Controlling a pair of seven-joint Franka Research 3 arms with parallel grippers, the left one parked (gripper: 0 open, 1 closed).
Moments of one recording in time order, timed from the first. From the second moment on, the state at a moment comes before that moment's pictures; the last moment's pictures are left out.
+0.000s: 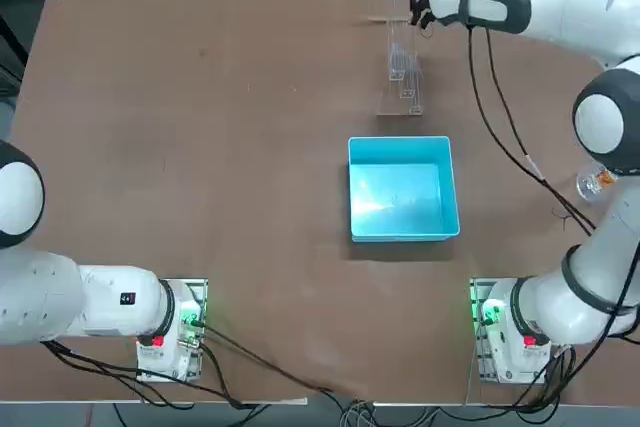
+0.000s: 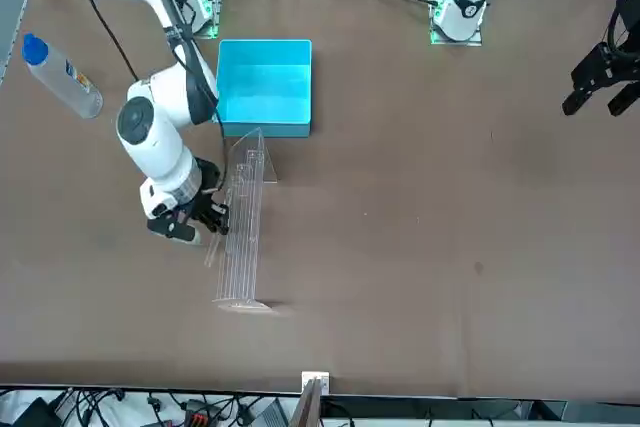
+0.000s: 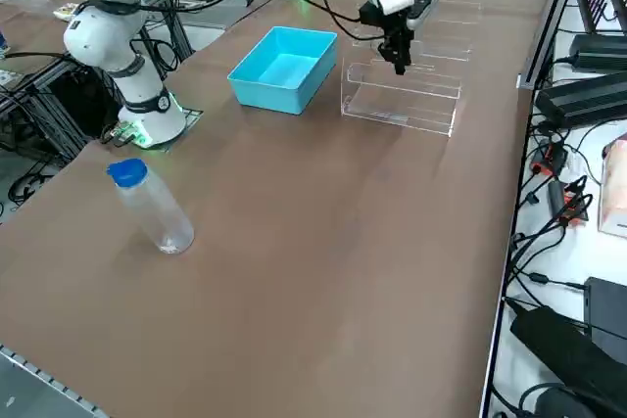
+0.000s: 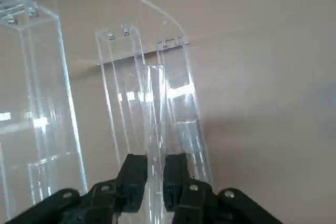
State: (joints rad) arm 0.25 0.45 0.12 -1.74 -0.02 2.42 0.59
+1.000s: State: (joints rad) arm 0.28 0.50 0.11 -1.74 -0.03 2.46 0.59
